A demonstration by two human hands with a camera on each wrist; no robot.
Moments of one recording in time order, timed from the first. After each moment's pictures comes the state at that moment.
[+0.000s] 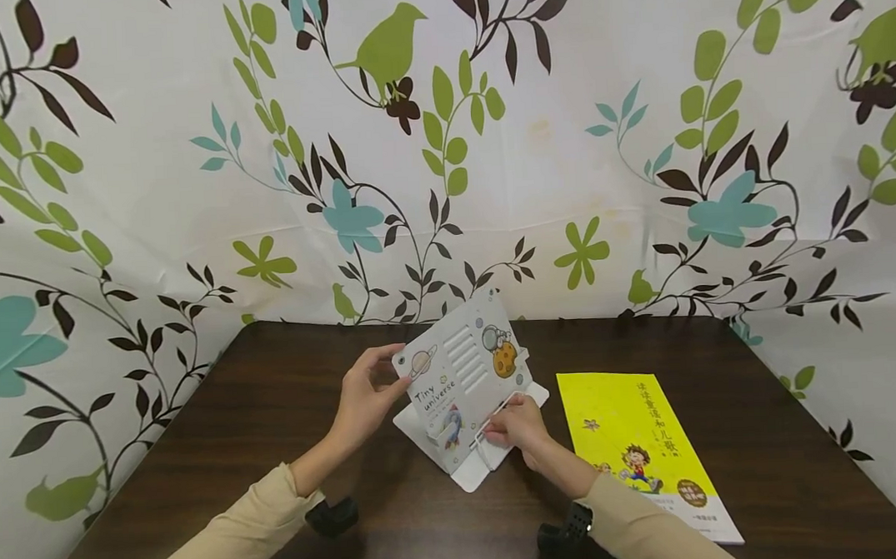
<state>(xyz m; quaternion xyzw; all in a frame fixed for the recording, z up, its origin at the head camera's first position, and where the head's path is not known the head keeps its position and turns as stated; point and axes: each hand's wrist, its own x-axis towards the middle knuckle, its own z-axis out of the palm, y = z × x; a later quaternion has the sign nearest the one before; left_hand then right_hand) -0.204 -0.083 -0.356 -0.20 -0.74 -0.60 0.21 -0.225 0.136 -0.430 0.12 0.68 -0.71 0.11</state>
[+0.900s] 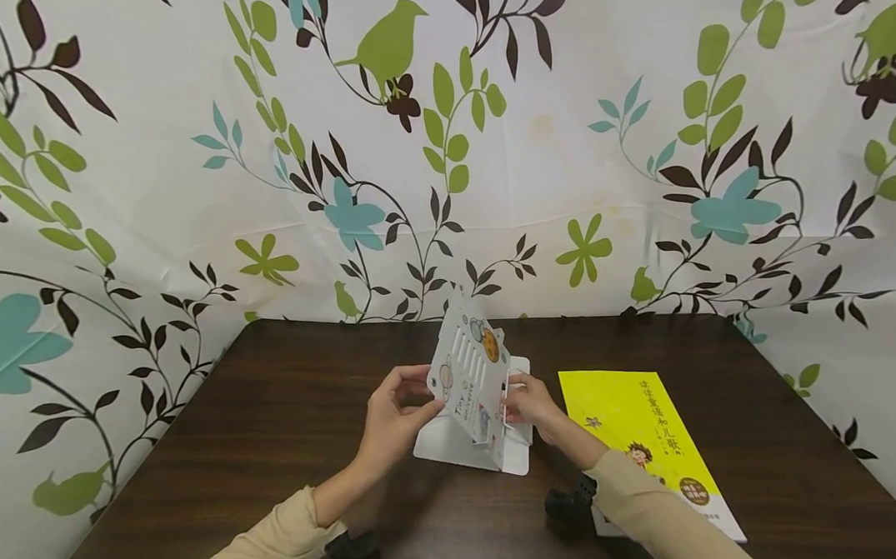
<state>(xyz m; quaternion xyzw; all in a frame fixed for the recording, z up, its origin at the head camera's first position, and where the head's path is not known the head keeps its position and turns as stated) -0.165 -0.049 -0.345 -0.16 -0.71 -0.67 0.14 -0.260 0.164 -0.433 0.05 0.77 -0.62 0.14</state>
